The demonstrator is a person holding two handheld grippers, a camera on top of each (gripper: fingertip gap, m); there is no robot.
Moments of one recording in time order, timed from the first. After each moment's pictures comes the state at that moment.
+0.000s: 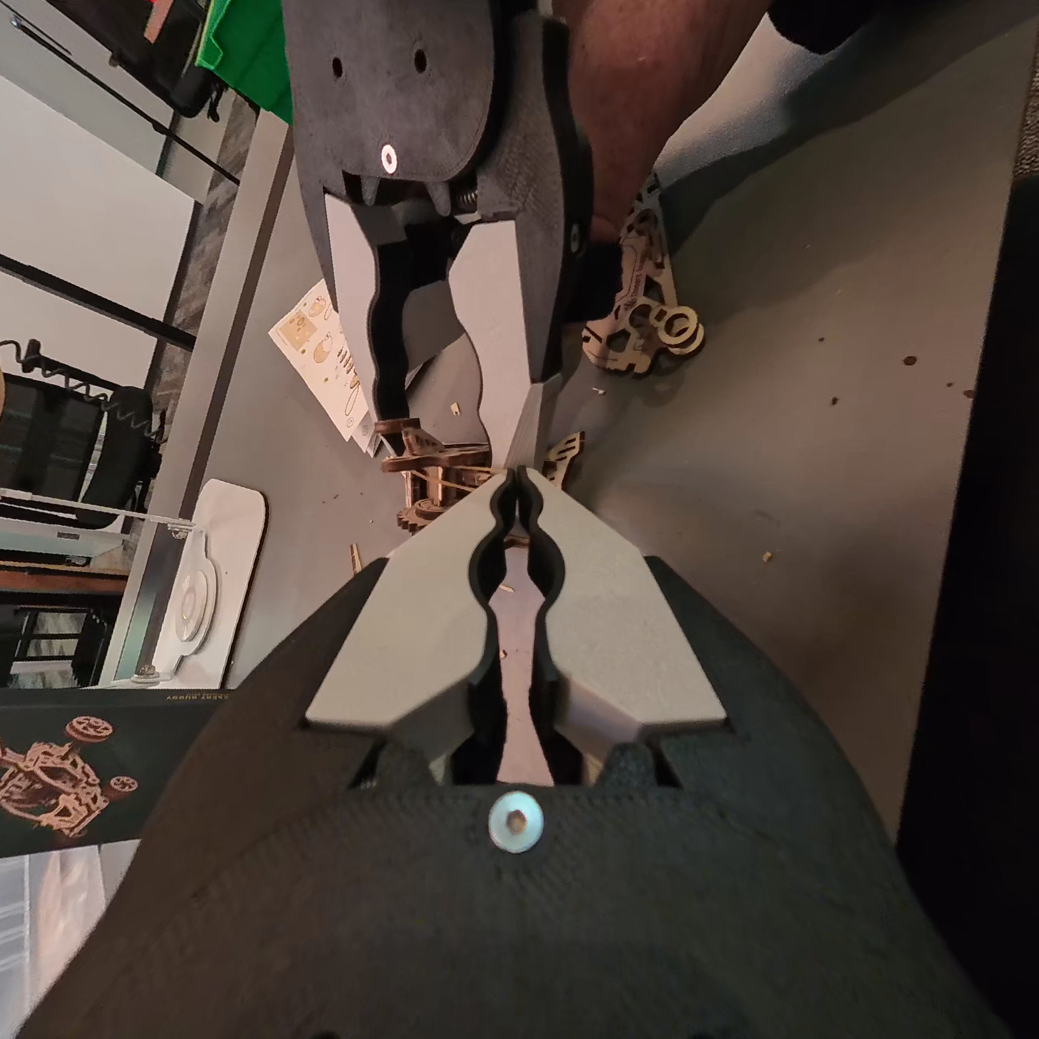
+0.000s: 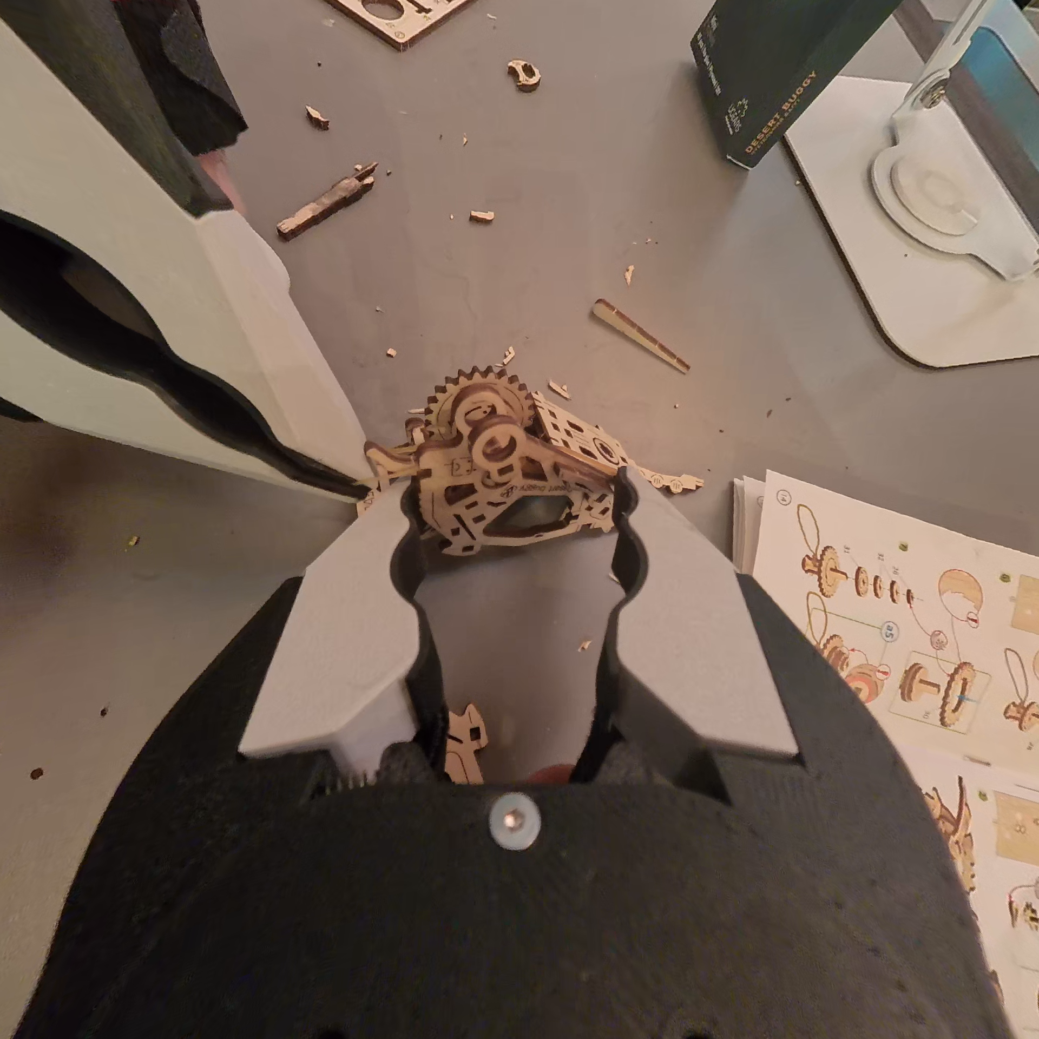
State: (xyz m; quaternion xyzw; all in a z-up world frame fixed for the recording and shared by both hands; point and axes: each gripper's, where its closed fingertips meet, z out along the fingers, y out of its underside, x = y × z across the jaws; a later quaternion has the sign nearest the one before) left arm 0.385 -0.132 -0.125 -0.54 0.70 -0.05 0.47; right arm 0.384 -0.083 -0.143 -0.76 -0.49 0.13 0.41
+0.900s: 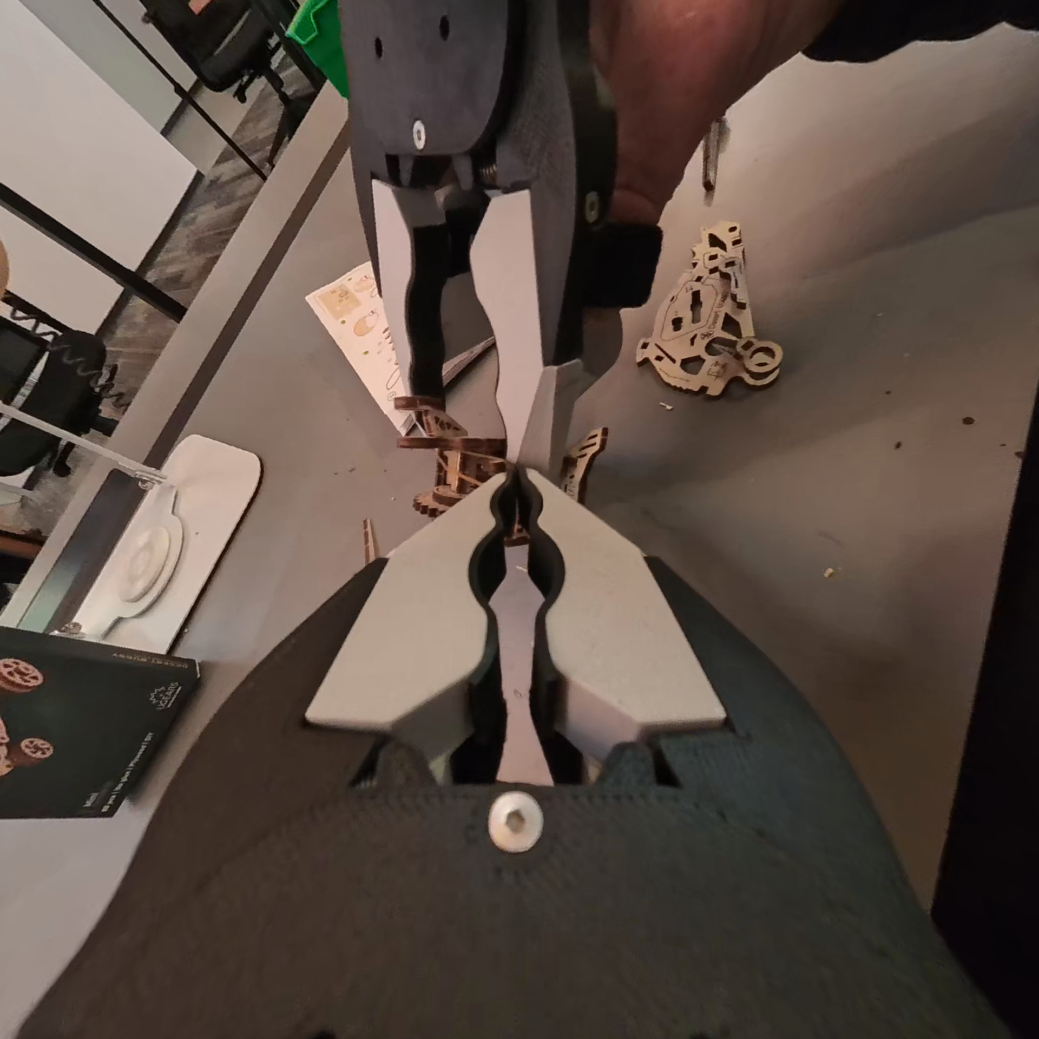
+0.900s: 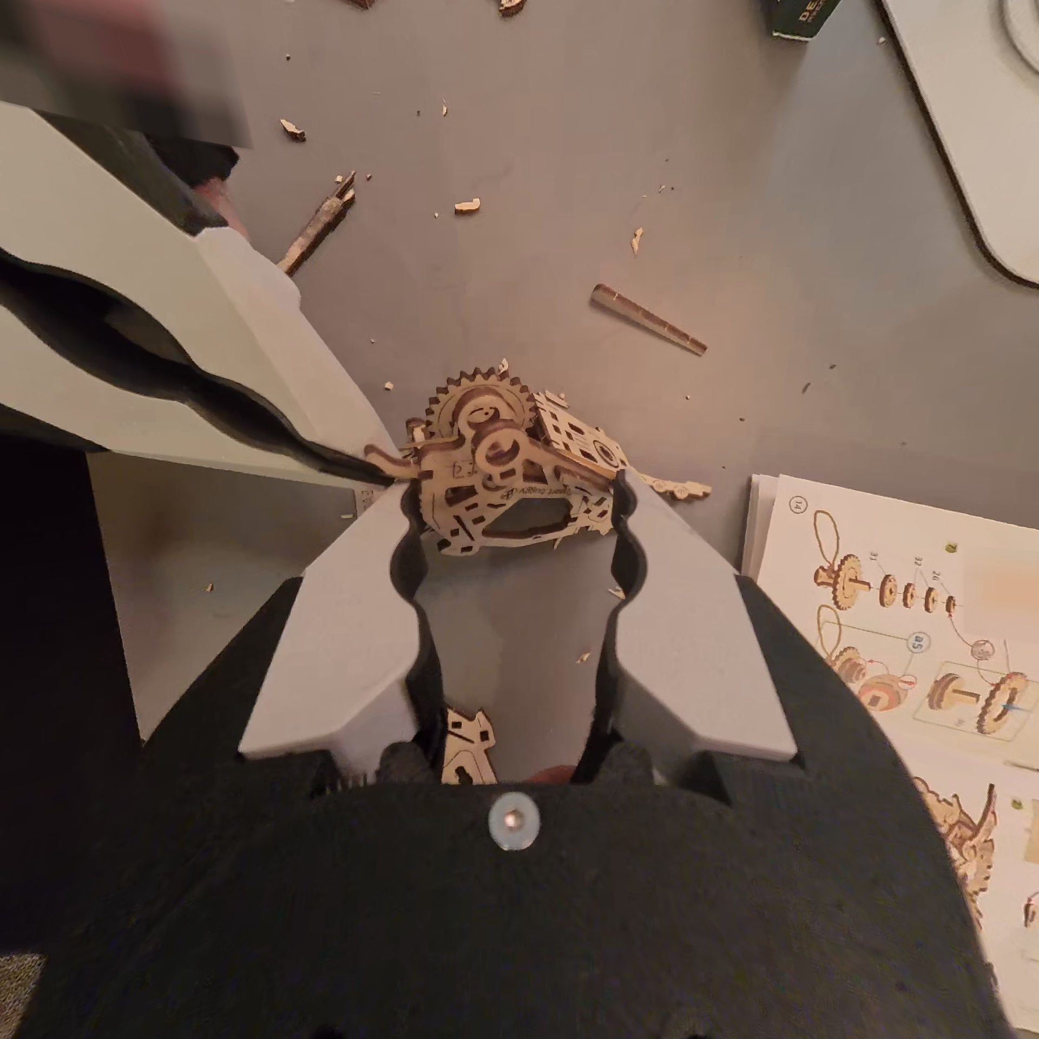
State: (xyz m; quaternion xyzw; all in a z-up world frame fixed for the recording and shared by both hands) left arm 0.374 -0.108 -0.109 -0.59 0.63 -0.13 0.48; right arm 0.378 -0.076 -0.135 -0.82 -0.46 0.17 0.29
